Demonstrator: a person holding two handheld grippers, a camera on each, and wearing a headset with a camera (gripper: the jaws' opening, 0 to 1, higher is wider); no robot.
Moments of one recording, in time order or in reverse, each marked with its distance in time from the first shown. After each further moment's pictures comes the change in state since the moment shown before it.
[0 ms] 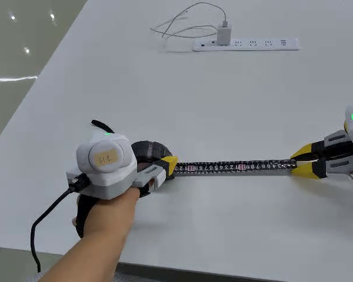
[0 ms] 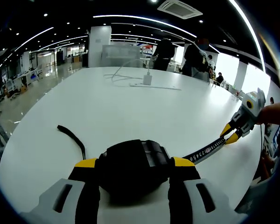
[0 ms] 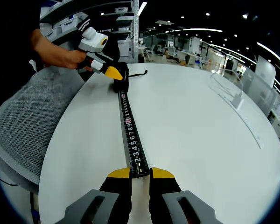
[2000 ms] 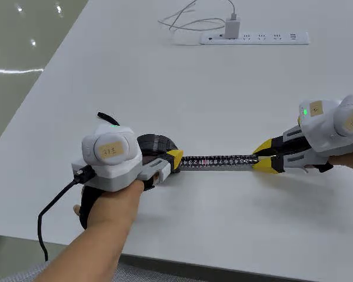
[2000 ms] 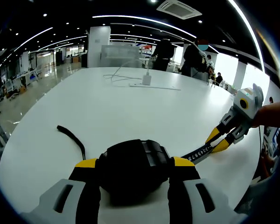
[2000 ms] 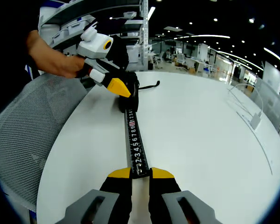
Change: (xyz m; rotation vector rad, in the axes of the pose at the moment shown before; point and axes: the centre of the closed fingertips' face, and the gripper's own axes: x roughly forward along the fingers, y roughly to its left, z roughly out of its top) left arm 0.001 0.001 -0.001 0.001 -0.001 -0.009; right arm 0.059 0.015 0.060 -0.047 -0.066 0.074
